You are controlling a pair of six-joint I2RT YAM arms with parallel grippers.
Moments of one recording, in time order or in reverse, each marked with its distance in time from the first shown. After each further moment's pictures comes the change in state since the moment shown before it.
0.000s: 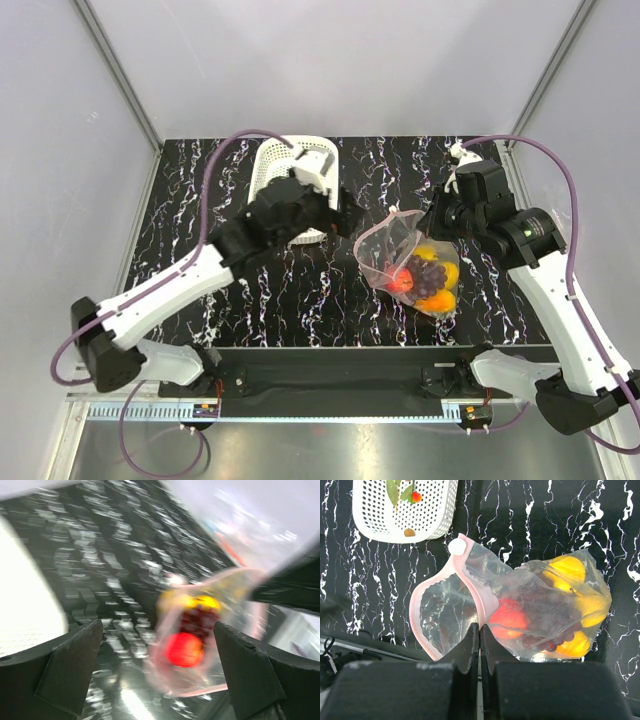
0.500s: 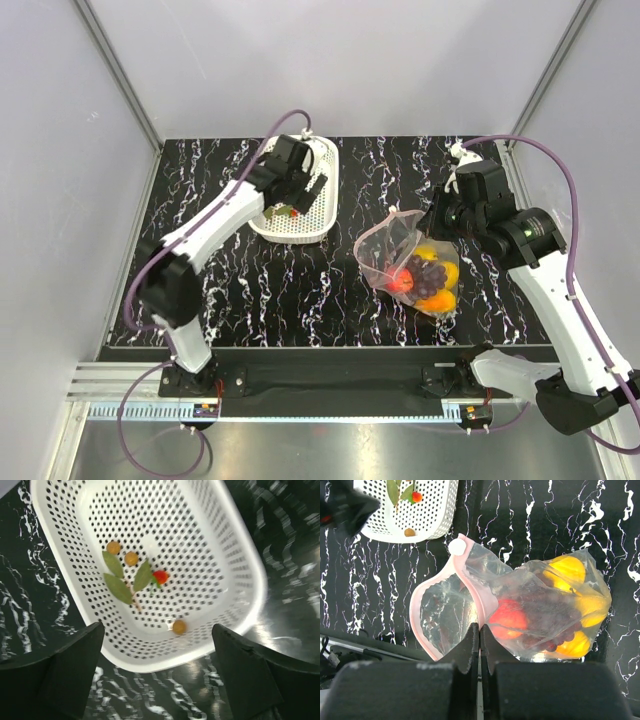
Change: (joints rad) left arm 0.352 0.325 0.238 -0.416 -0.102 0.468; right arm 0.000 -0.002 0.000 0.000 0.000 0.000
